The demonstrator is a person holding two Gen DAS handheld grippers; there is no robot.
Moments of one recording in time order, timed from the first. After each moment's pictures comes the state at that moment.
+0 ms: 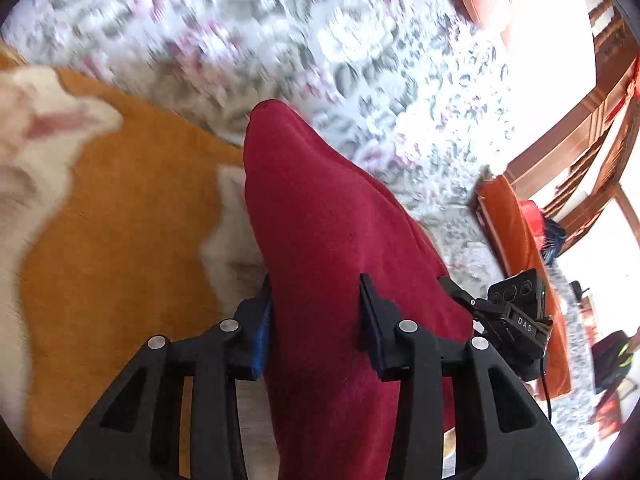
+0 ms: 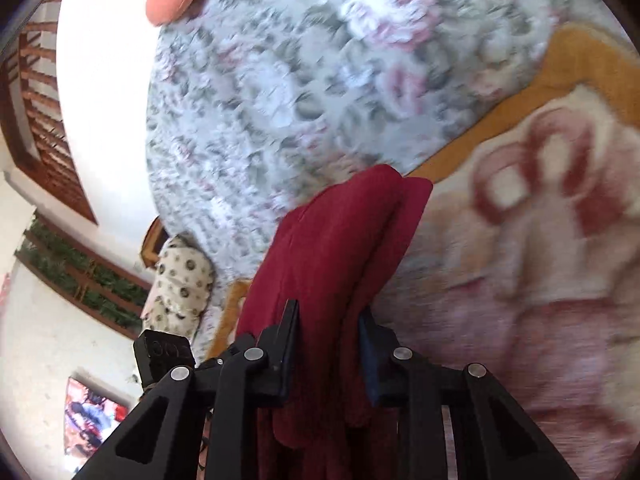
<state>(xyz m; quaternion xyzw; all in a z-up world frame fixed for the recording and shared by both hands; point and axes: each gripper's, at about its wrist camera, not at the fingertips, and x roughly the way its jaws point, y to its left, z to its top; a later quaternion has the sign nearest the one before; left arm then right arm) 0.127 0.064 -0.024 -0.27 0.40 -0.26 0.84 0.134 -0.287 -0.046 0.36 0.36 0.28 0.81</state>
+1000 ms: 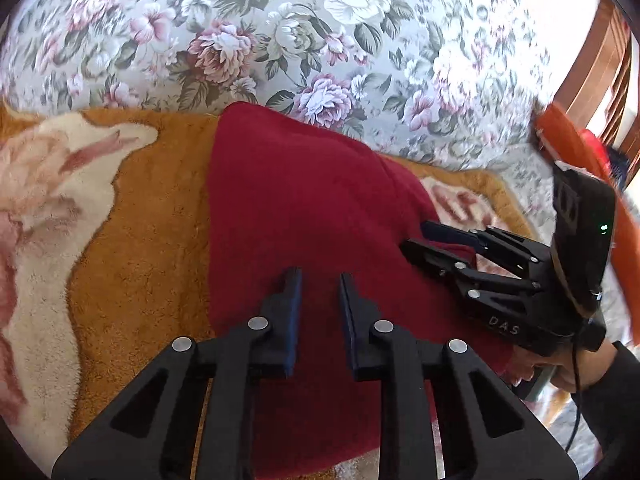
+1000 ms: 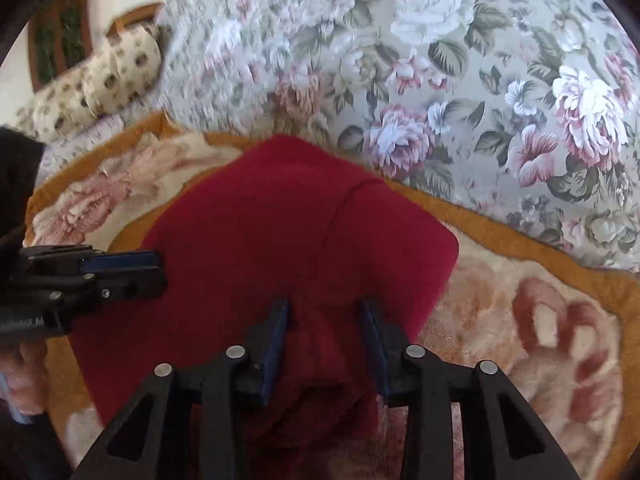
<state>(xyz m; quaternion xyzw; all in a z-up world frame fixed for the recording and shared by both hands) 0.120 0.025 -0.048 -0.11 0.41 -0.19 0.88 0.151 -0.161 -0.071 -0.10 0.36 0.25 0.89</state>
